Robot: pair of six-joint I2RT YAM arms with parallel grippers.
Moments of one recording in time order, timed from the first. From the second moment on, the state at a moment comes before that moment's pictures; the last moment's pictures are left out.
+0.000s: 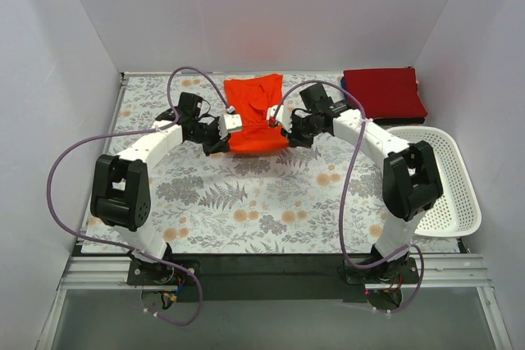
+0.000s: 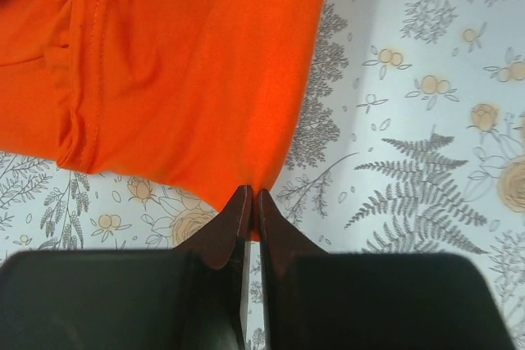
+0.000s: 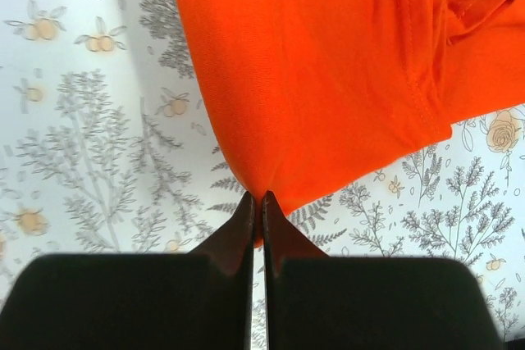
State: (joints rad) left arm -0.25 1.70 1.19 -0.55 0.69 0.95; right arm 0.52 1.81 1.41 -0.63 -0.46 -0.87
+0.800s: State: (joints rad) left arm -0.29 1.36 1.32 -1.14 0.84 0.94; right arm 0.60 1.39 1.29 -0.94 -0.64 -0.77
